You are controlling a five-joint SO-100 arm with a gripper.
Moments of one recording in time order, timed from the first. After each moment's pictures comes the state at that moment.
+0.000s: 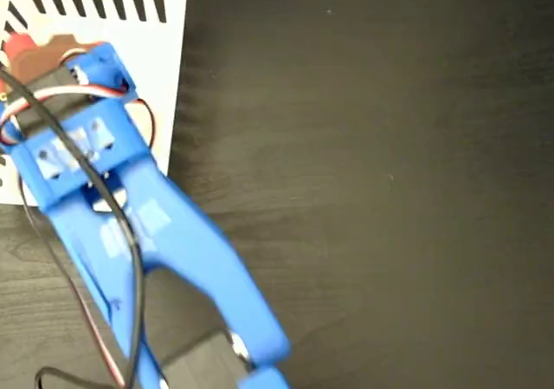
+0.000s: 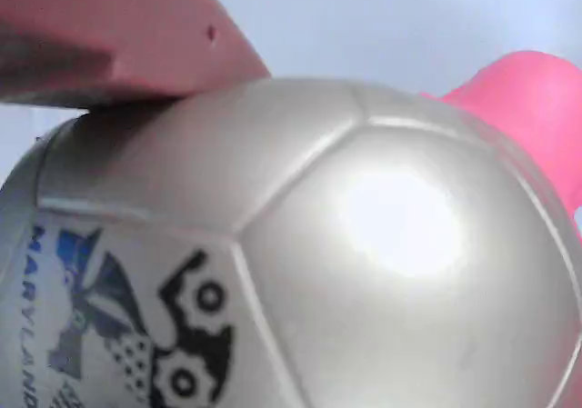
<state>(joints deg) -21.5 77.9 81.2 72.2 19.8</state>
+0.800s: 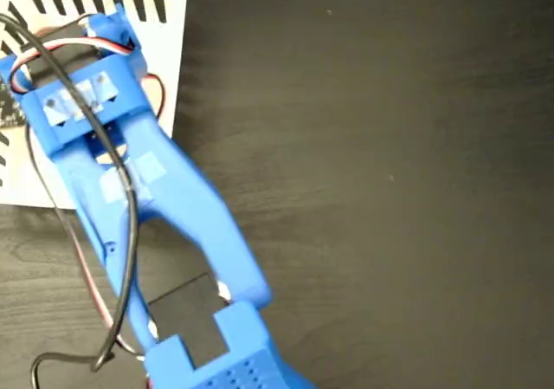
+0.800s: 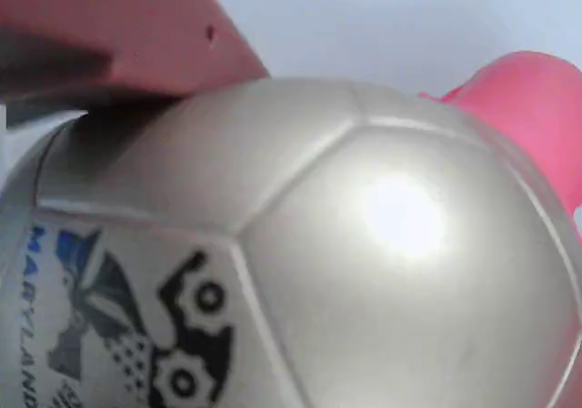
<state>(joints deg) -18.7 64.7 68.5 76.7 17.2</state>
